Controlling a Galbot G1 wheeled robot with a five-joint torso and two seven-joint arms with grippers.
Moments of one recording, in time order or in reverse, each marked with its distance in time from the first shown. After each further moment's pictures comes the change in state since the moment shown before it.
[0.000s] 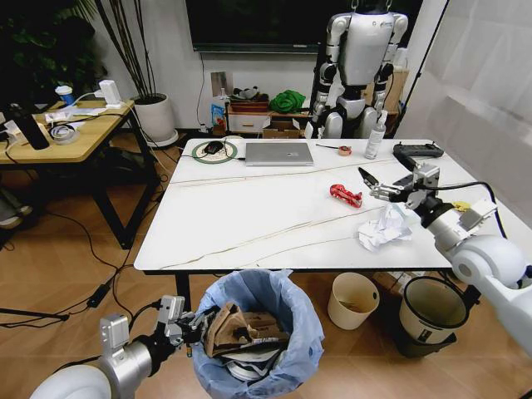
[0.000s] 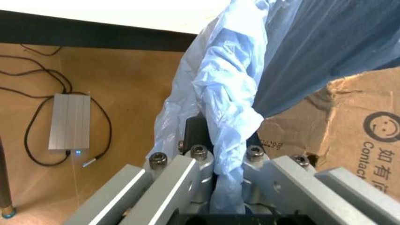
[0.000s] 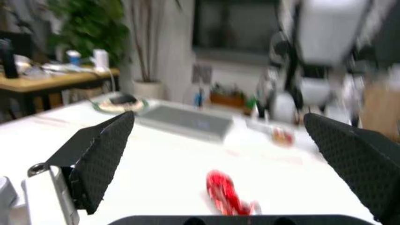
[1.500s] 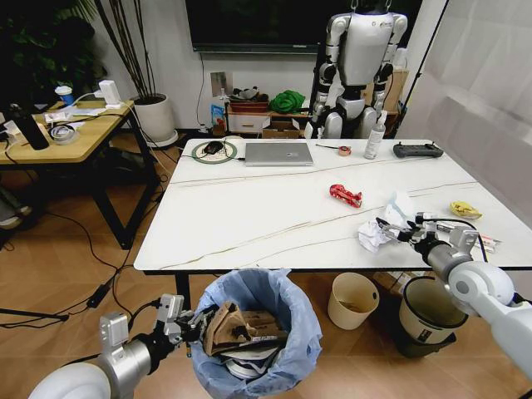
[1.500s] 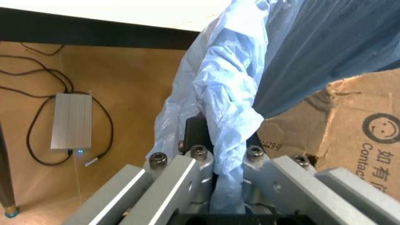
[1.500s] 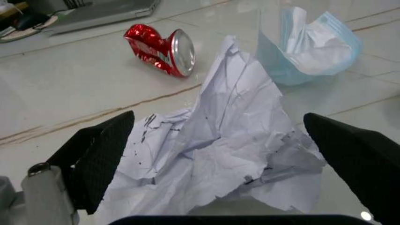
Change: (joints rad) left arm 0.004 0.008 -0.006 0.011 0.001 -0.006 0.010; right arm -0.053 0.028 -0.017 -0.114 0.230 -0.256 0.168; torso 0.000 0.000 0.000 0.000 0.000
